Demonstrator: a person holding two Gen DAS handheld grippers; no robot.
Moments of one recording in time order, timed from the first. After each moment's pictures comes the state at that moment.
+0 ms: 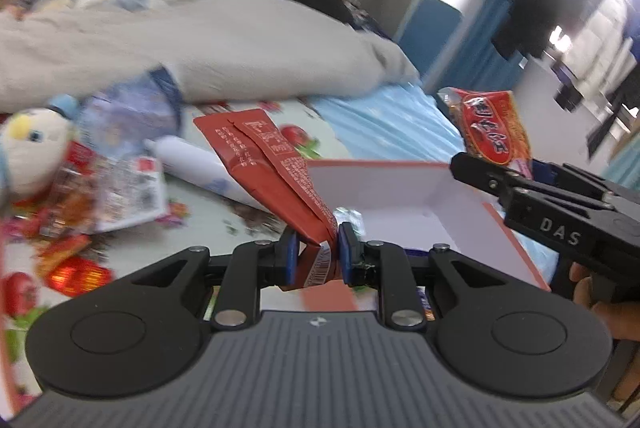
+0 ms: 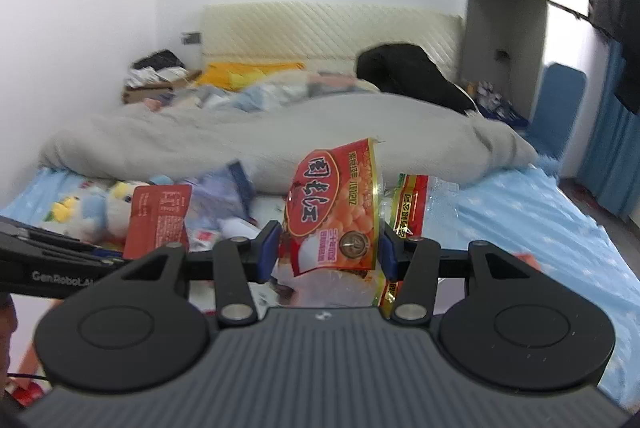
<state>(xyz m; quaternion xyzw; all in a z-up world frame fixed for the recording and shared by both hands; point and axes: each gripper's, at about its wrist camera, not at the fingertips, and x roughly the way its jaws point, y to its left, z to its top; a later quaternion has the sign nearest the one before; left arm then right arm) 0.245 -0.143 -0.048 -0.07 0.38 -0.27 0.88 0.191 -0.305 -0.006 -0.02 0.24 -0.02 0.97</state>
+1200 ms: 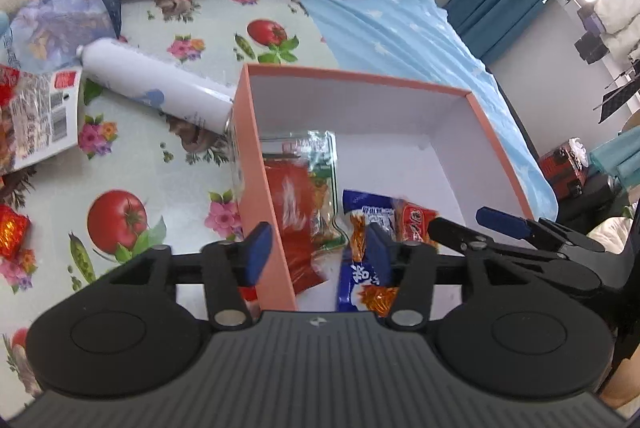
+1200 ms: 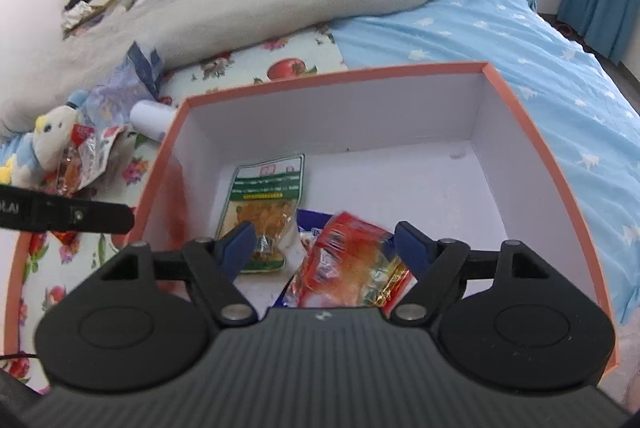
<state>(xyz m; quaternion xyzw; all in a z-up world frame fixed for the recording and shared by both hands) 0.307 -0.232 -0.105 -0.07 0.52 -0.27 0.81 0.214 -0.410 -0.092 0.08 0.42 -0.05 0.90</state>
